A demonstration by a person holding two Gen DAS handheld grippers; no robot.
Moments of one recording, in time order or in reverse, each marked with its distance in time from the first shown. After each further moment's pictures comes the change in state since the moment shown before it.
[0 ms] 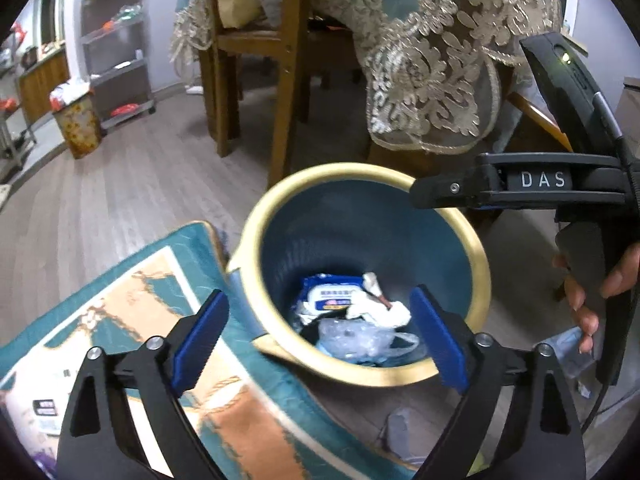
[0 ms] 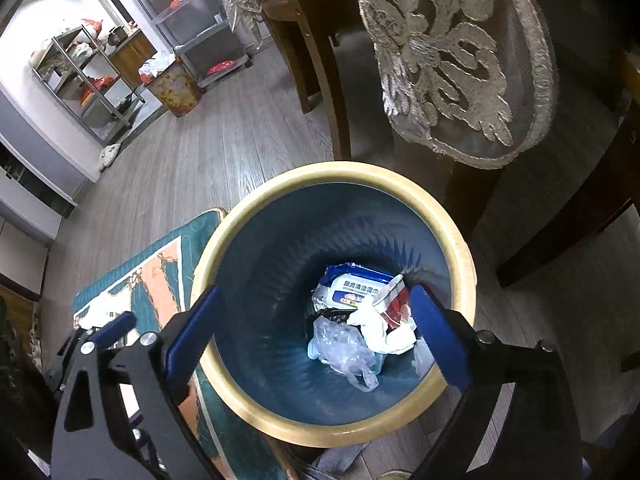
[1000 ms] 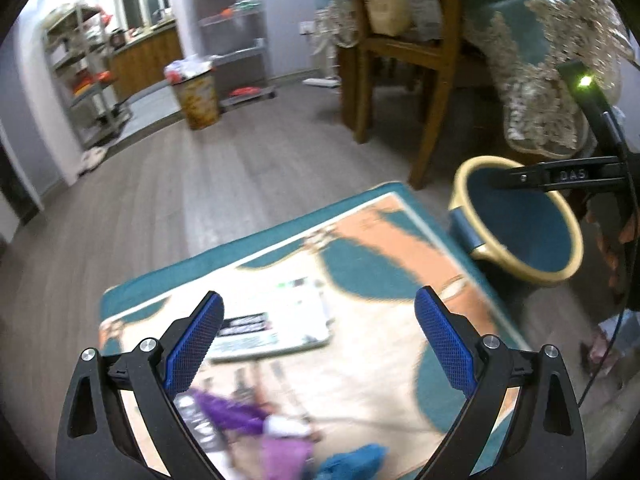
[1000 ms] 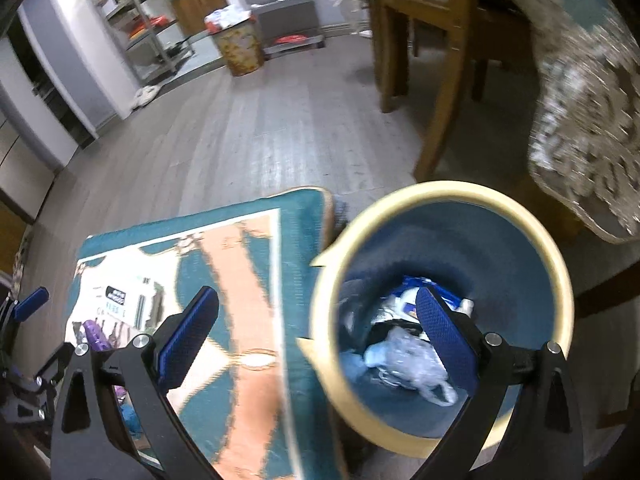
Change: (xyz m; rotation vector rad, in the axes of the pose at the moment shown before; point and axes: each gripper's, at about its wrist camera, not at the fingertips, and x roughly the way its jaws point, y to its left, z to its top) left arm -0.128 0.158 -0.077 -0.128 0.016 0.322; right arm 0.036 0.158 -0.015 -0.281 0.034 0.024
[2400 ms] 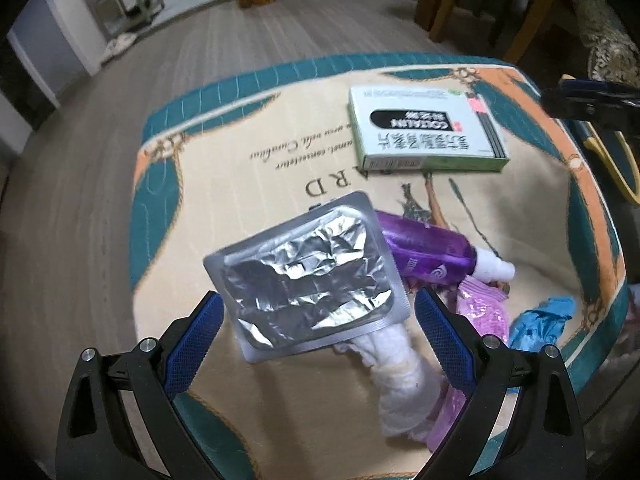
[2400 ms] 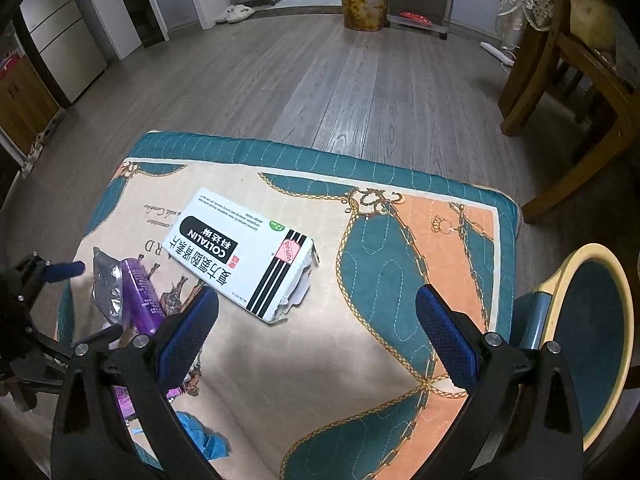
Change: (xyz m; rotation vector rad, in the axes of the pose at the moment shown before) left arm 0.045 0.127 -0.123 -0.153 0.369 0.033; right arm 0.071 0.181 -0.032 -0.348 0.113 0.059
